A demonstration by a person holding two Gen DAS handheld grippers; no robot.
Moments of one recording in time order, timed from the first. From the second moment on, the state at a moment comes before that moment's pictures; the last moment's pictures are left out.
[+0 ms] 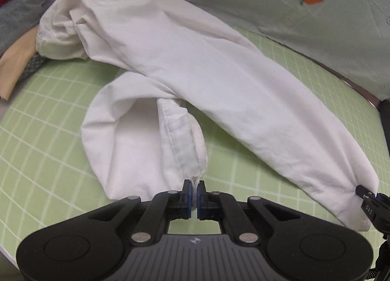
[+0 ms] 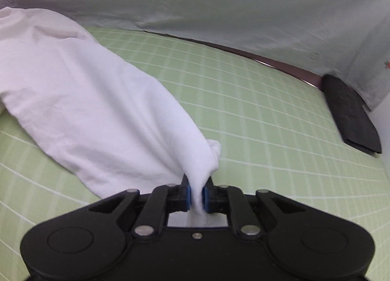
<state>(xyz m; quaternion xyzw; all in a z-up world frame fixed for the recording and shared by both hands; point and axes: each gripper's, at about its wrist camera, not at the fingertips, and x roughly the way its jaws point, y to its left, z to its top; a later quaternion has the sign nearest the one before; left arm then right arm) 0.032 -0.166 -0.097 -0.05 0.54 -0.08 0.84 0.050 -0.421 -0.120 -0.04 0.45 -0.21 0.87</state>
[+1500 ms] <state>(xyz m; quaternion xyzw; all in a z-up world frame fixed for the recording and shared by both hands) 0.157 -0.079 -0.093 -0.09 0.53 0.04 0.84 0.059 -0.542 -0.140 0.04 0.42 -0.38 0.82</state>
